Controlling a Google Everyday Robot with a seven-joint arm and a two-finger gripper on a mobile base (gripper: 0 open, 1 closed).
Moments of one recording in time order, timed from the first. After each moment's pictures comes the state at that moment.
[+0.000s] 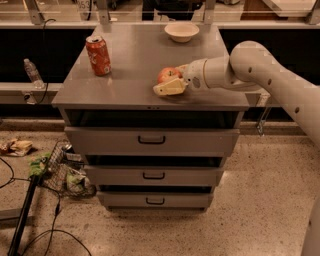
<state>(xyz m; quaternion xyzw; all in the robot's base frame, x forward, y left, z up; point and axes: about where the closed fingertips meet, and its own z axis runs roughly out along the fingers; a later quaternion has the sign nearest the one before) 0.722 -0.028 0.840 -0.44 0.72 0.28 0.47</state>
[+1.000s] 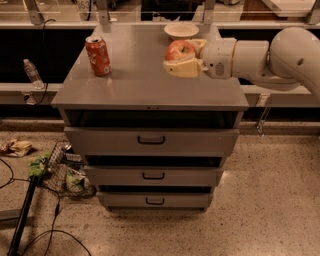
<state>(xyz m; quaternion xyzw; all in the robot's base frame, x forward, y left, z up) 0.651 -0.046 0.955 -0.45 0.61 0.30 0.57</state>
